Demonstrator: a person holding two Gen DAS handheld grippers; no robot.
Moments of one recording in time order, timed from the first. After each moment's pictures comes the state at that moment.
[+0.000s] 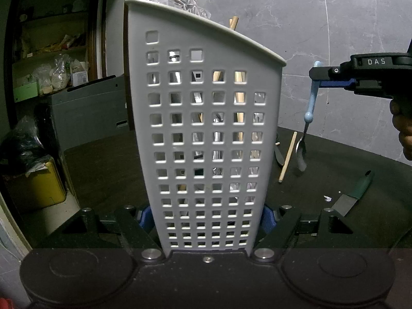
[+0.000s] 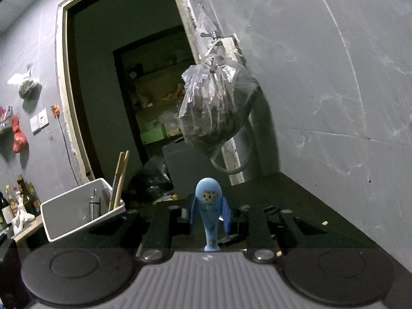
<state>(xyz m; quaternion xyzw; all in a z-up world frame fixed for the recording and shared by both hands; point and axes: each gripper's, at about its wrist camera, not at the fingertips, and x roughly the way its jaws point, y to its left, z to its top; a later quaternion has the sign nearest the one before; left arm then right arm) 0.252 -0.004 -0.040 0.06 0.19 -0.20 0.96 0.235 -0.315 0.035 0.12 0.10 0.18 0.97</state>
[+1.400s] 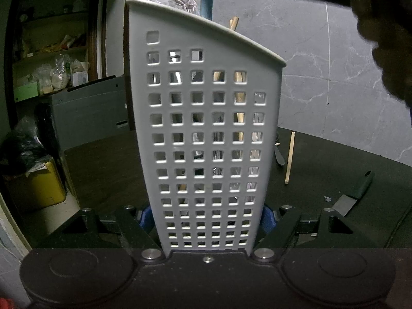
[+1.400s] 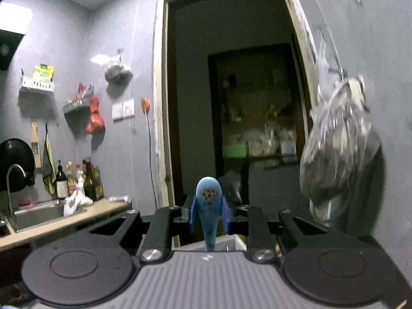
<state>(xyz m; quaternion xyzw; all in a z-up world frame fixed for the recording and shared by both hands) 0.250 -0.003 -0.039 0.06 0.19 -0.20 0.96 0.233 -0.182 0.113 0.01 0.03 0.35 0.94</state>
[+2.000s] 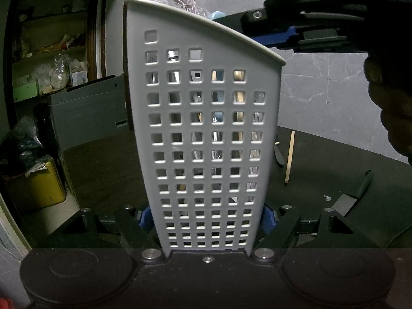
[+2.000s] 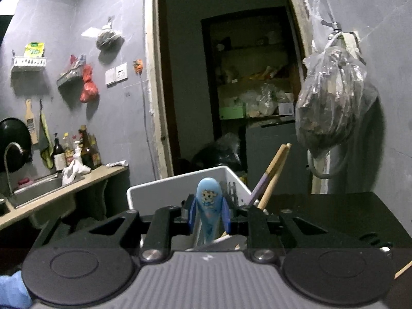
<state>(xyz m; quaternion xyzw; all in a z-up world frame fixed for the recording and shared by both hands) 0.251 -0.003 -0.040 0.06 0.19 -0.20 0.96 0.241 -0.189 0.062 0.00 0.10 0.35 0.93</state>
